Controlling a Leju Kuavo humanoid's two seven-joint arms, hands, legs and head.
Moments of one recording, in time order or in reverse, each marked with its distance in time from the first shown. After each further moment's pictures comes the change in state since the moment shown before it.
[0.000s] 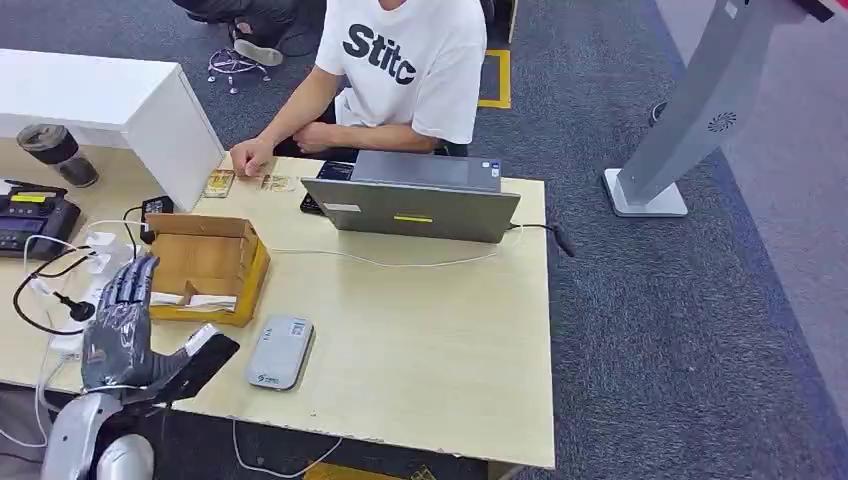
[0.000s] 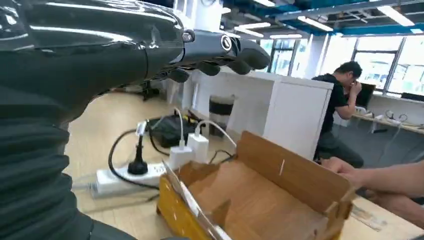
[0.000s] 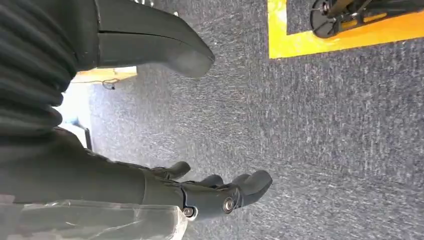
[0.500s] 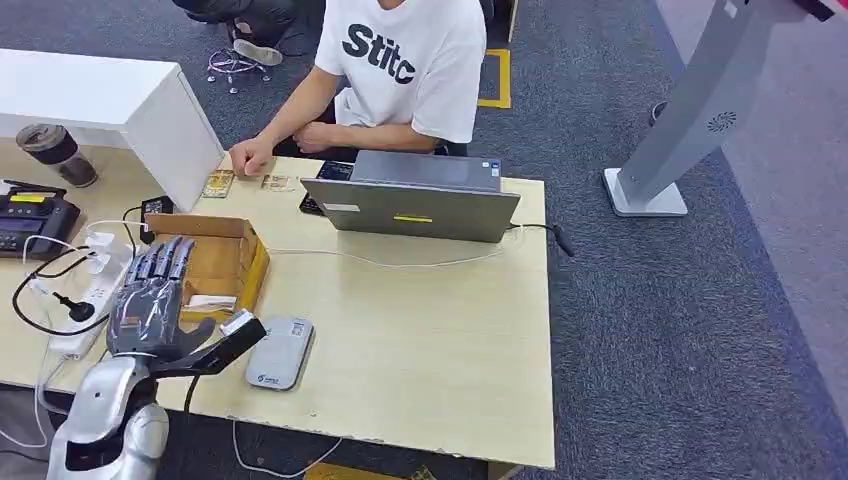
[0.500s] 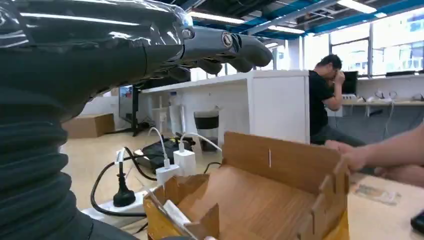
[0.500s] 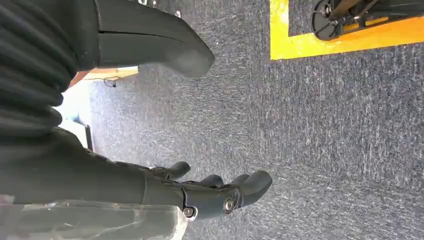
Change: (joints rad) left arm -0.089 0.120 -0.126 0.118 -0.147 -0.047 0.070; right arm -0.004 0.000 0.000 0.000 0.017 0.014 0.002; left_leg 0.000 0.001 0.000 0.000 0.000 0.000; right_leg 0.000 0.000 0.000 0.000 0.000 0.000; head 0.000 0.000
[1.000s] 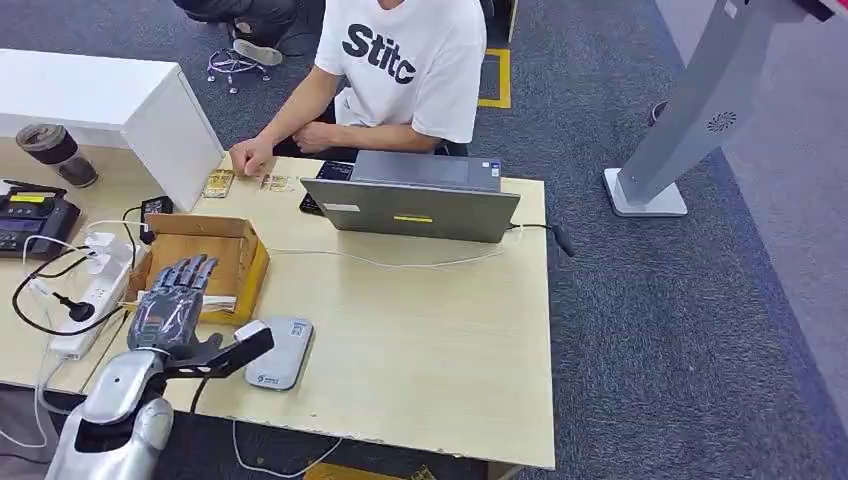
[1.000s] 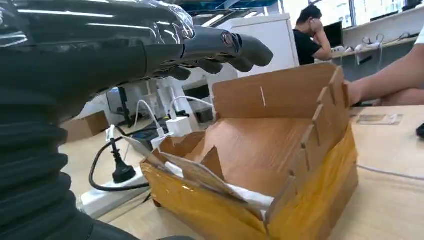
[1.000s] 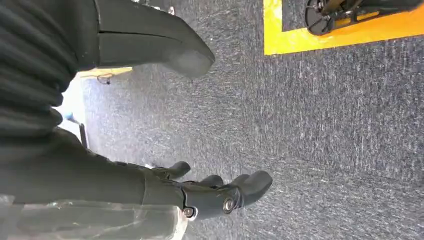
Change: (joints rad) left arm -0.041 0.095 -0.068 0.137 0.000 -0.088 0.045; right arm -0.001 -0.005 0.000 0.000 -0.002 -0.017 -0.020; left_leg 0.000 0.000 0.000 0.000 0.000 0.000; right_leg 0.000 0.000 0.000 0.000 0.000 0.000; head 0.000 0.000
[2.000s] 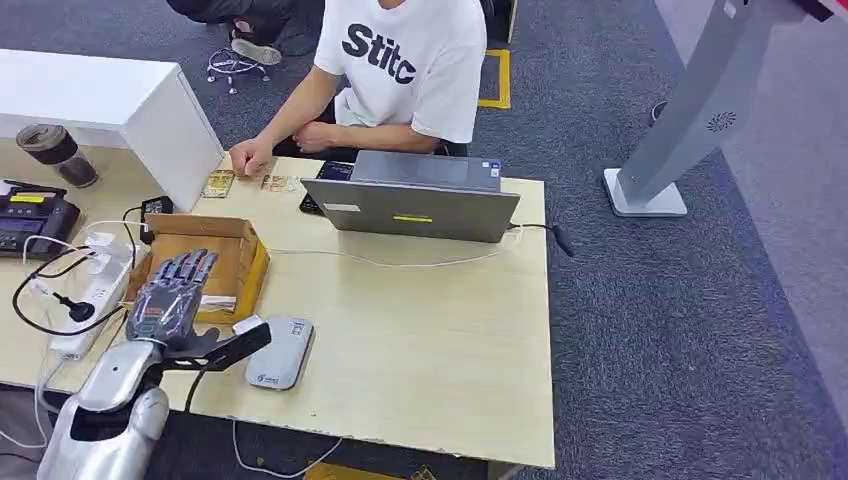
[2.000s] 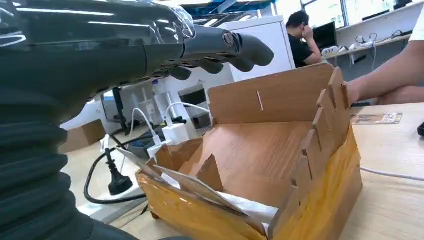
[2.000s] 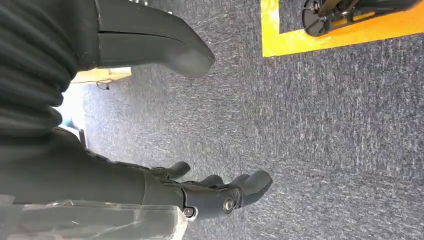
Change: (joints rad) left arm -0.037 0.034 -0.016 0.018 -0.003 -0.032 0.018; right arm -0.004 -0.003 -0.007 0.000 -0.017 0.003 -0.001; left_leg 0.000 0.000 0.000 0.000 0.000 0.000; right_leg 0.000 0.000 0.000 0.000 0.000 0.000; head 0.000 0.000
